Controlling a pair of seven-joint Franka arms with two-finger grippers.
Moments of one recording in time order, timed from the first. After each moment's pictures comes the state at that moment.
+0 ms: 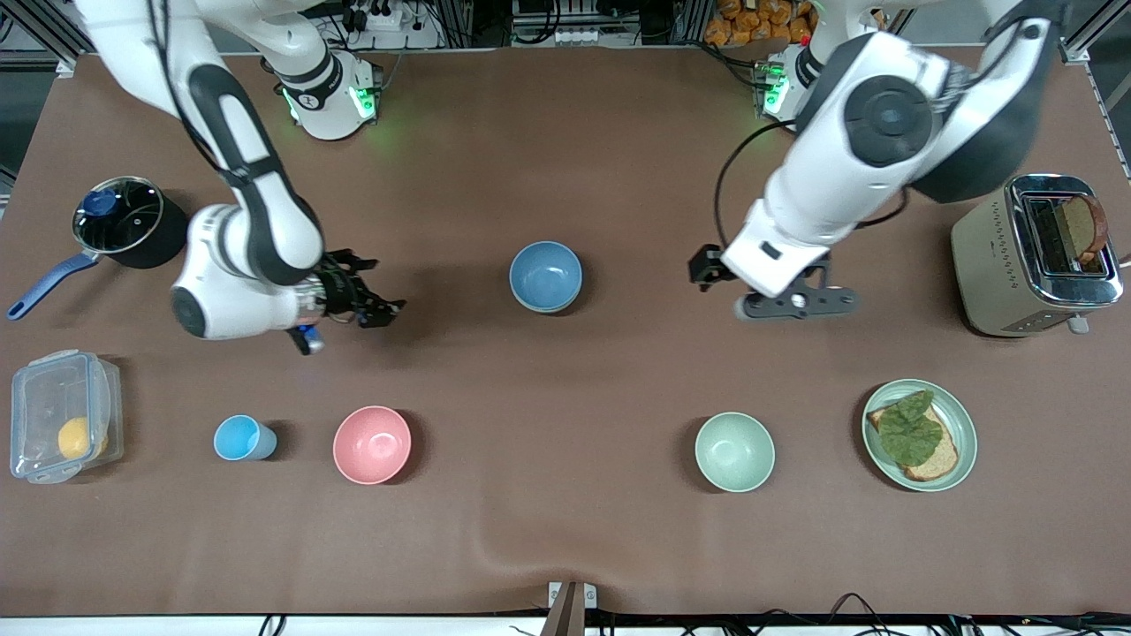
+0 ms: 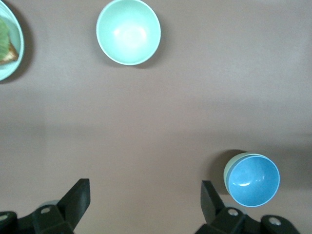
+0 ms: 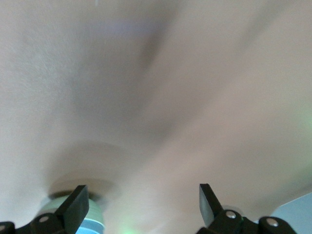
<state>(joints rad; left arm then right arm) -0.02 0.29 -0.51 -1.48 0.07 1.74 -0.58 0.20 0.33 -0.07 -2.02 0.52 1.86 0.78</state>
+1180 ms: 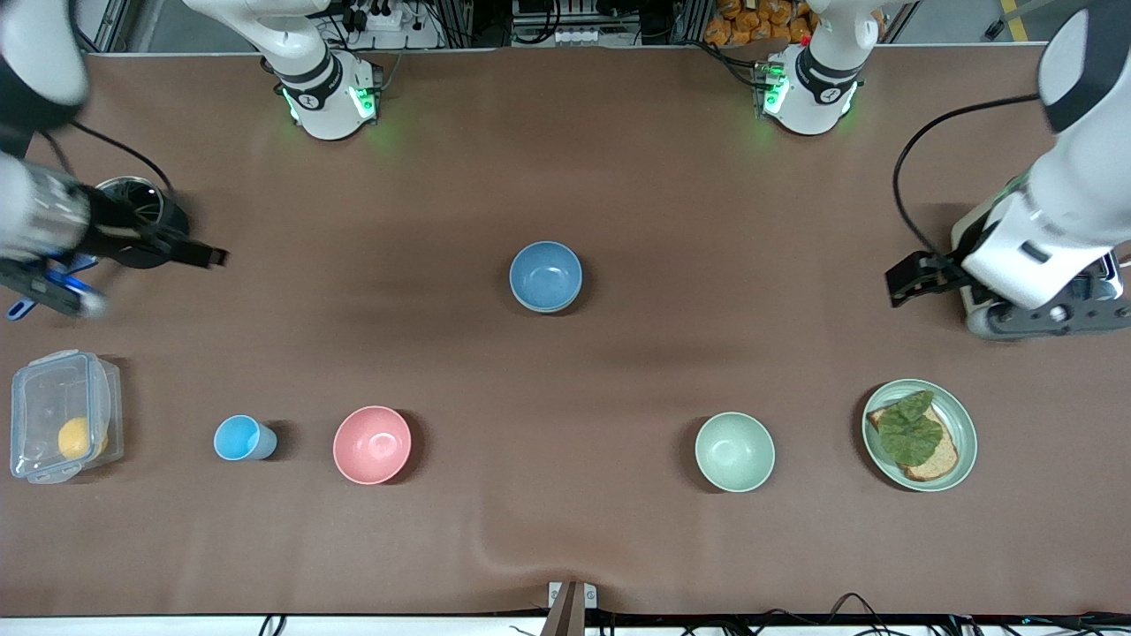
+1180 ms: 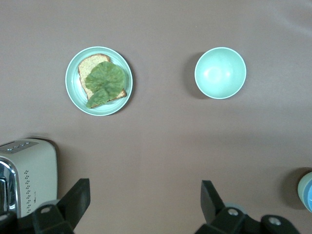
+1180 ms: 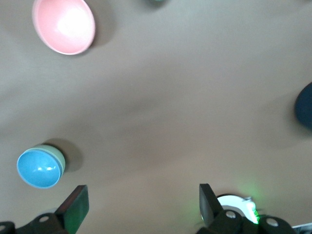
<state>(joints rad) 0.11 0.21 -0.34 -1.35 0.11 1.57 -0.25 0.00 0.10 -0.01 -1.52 0.16 1.39 0.36</state>
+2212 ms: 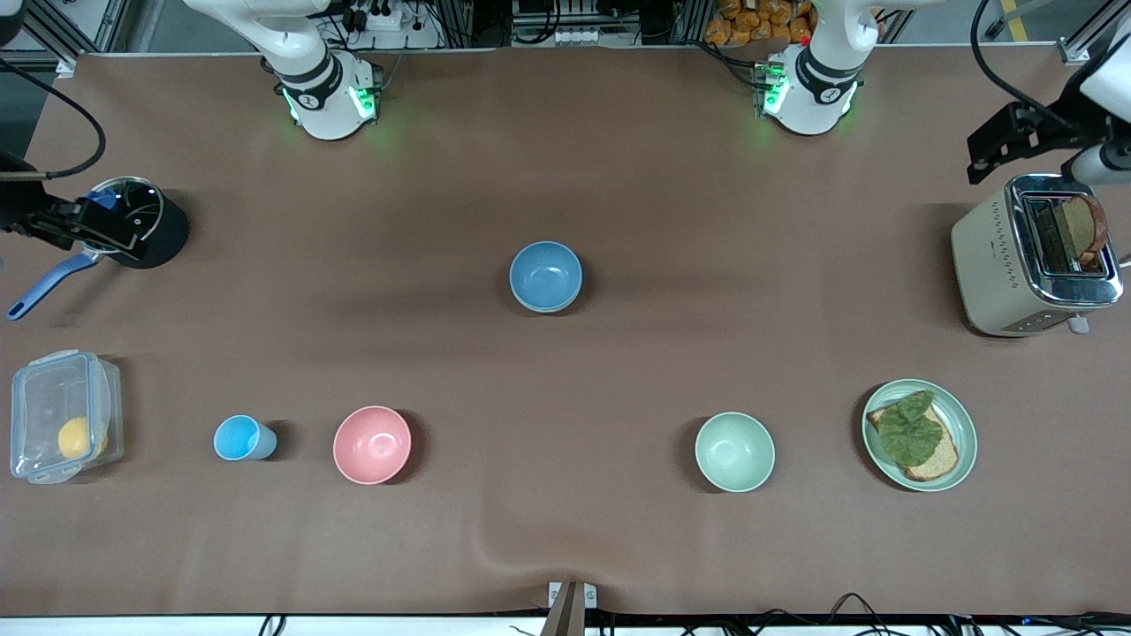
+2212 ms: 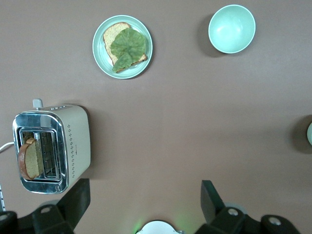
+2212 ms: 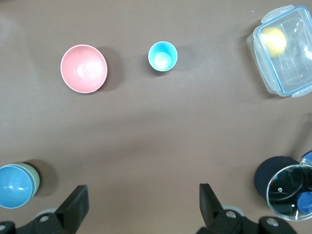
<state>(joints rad) -0.08 -0.02 -0.06 -1.41 0.06 1.36 -0.08 -0.01 0.05 -0.01 -1.52 0.04 1.55 0.13</state>
